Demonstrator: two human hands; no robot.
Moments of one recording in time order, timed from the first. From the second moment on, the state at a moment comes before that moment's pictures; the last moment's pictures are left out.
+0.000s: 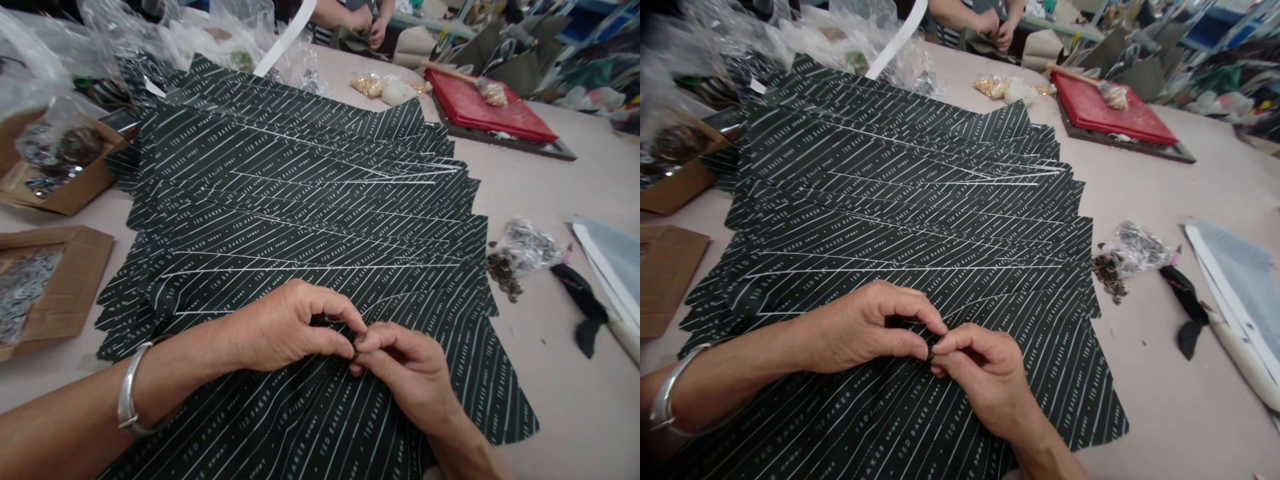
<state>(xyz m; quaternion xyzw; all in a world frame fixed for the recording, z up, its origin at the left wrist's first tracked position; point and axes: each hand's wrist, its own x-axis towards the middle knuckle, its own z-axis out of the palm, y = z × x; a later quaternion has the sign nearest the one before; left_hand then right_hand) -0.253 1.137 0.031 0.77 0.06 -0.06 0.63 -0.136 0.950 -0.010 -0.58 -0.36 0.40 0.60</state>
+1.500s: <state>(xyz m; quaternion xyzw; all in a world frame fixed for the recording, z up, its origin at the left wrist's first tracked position) -0.269 1.131 0.027 0.73 0.25 -0.17 0.61 -0.143 0.960 -0.008 -0.66 -0.40 0.32 0.54</state>
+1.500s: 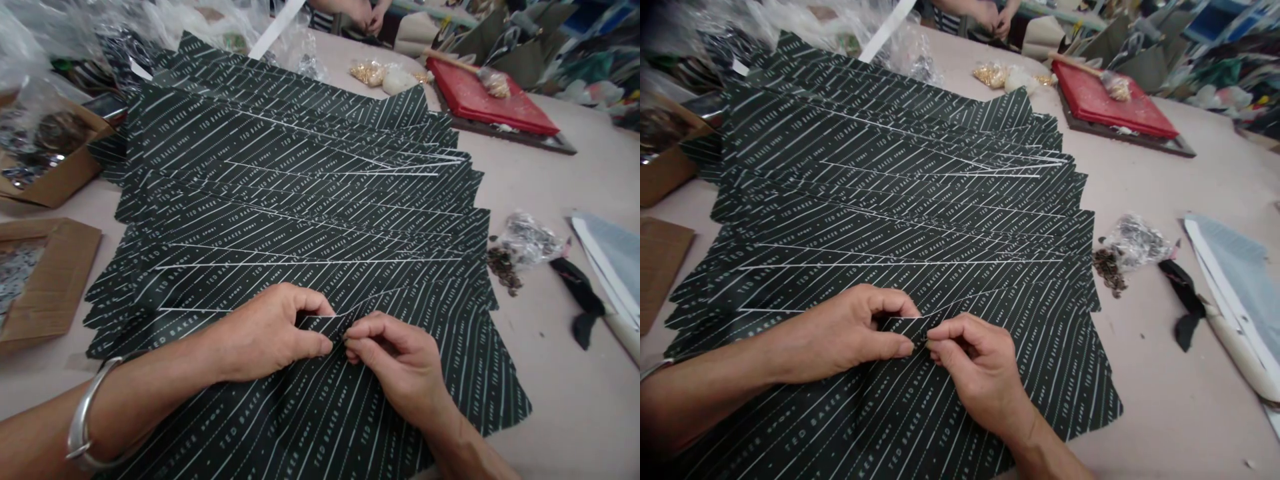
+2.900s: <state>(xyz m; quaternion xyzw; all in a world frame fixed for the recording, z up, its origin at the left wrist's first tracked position) -0.303 1.084 0.009 0.95 0.04 0.21 0.22 -0.150 0.941 -0.010 -0.65 -0.68 -0.02 0.33</state>
